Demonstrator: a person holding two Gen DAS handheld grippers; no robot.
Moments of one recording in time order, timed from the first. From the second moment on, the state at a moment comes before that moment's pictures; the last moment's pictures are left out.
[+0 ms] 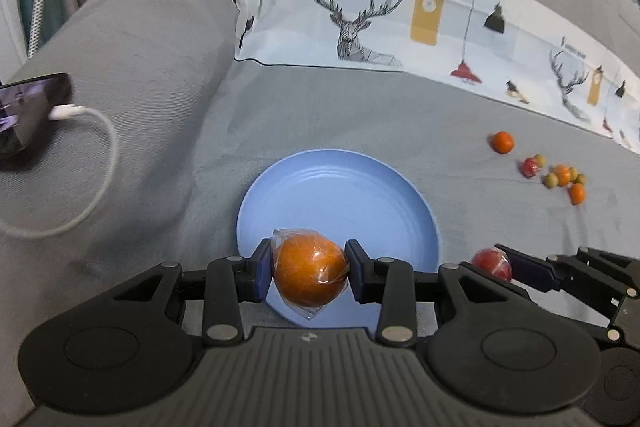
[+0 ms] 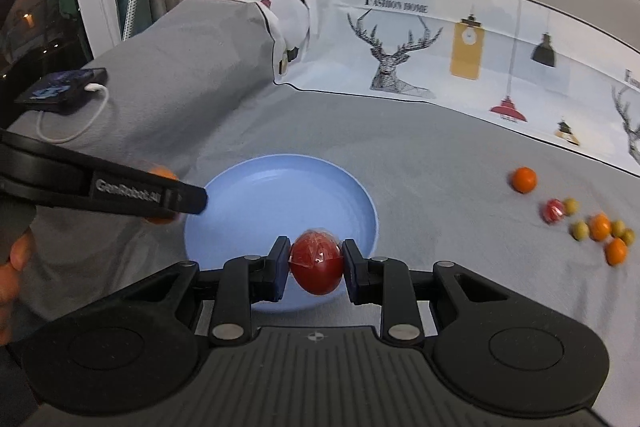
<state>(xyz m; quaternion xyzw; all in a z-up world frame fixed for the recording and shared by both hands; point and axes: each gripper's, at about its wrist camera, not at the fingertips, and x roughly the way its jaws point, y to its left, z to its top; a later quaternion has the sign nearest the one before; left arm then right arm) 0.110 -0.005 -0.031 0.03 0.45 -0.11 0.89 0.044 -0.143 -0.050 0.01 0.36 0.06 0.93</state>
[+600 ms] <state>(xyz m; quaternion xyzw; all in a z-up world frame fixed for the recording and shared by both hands) 0.162 -0.015 -0.090 0.06 0.46 -0.10 0.88 0.108 -0.124 -0.108 0.00 0.39 0.08 0.92</state>
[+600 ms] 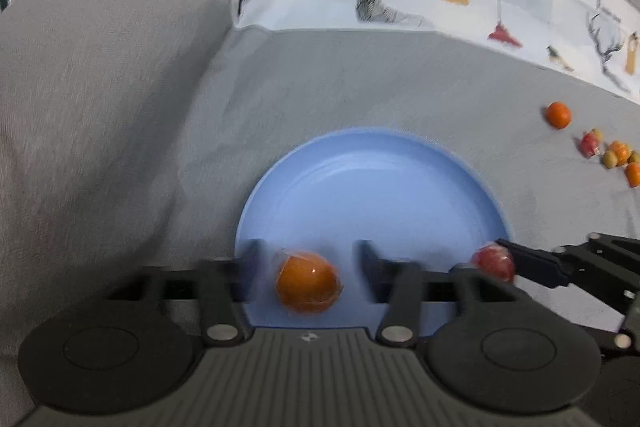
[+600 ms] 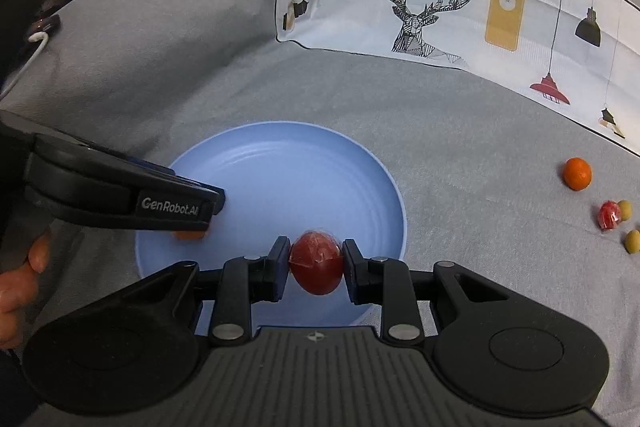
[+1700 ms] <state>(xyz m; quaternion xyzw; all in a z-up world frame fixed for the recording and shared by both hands) -0.032 0.009 0.012 0.07 0.41 -0.07 0.91 -0.112 -0.132 0.002 -0.04 0.26 -0.03 0.96</state>
